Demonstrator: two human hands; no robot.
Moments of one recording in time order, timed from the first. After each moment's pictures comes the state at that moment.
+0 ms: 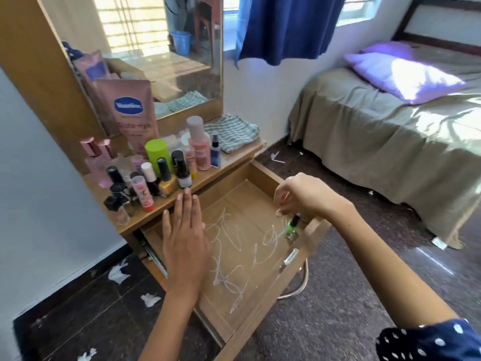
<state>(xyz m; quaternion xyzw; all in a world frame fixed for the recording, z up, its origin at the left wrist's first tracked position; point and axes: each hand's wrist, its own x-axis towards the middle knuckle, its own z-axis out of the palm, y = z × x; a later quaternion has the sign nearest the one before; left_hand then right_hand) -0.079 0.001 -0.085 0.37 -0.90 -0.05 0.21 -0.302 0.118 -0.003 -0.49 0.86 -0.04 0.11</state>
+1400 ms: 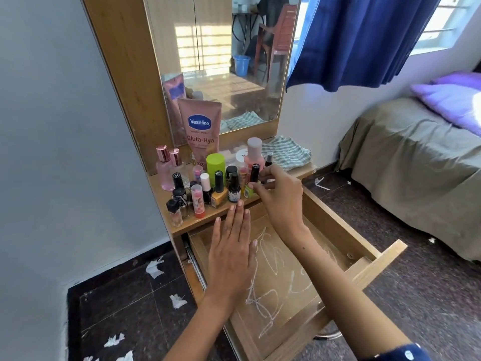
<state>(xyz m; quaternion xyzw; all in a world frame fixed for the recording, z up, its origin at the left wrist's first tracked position) -0.081 0.001 -0.088 0.35 -0.91 0.00 0.22 -0.214 0.004 -0.008 -0.43 0.77 -0.48 -0.04</state>
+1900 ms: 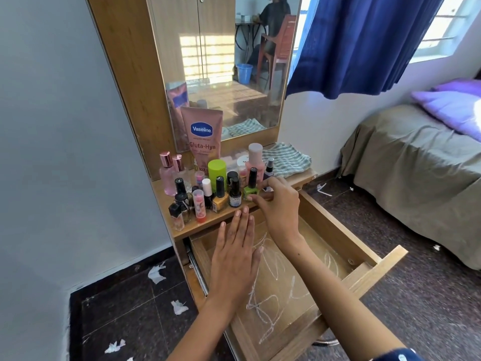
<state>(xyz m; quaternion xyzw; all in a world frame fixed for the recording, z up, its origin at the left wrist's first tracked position) -0.082 0.003 -0.087 0.34 -0.92 0.03 0.19 -0.211 0.004 -0.020 -0.43 0.76 -0.49 -0.03</state>
